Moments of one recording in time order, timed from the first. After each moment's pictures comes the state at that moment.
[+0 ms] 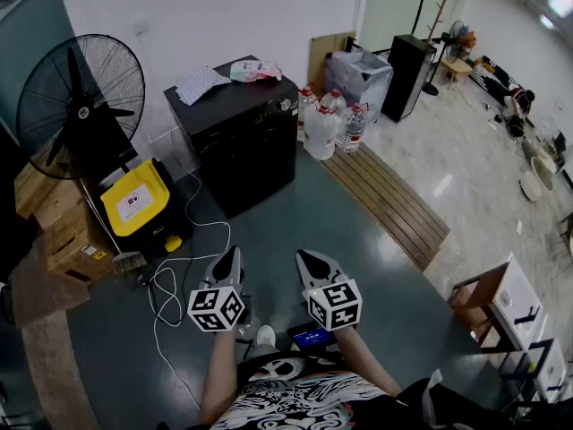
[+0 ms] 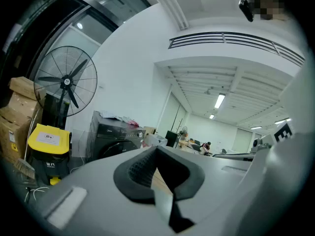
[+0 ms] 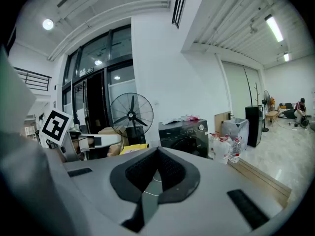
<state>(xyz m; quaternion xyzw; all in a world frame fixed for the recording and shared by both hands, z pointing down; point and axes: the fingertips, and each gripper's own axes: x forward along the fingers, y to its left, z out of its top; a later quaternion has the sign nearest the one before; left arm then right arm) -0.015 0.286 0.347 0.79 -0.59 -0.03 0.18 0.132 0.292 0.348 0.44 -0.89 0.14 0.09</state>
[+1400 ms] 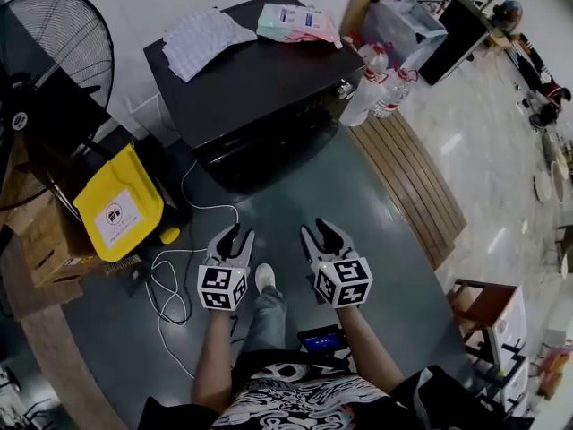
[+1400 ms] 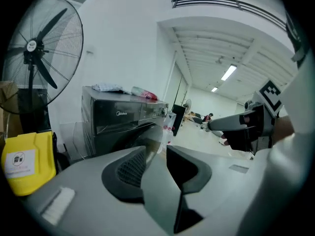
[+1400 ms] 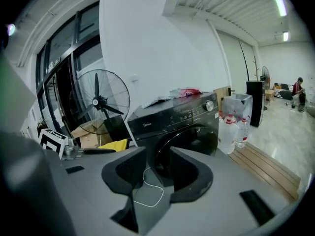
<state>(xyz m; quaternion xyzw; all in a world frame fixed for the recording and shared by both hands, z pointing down) -0.156 -0.064 0.534 0.80 -0.53 0.12 0.23 -0.011 -0.084 0.492 0.46 -0.83 0.25 0.17</state>
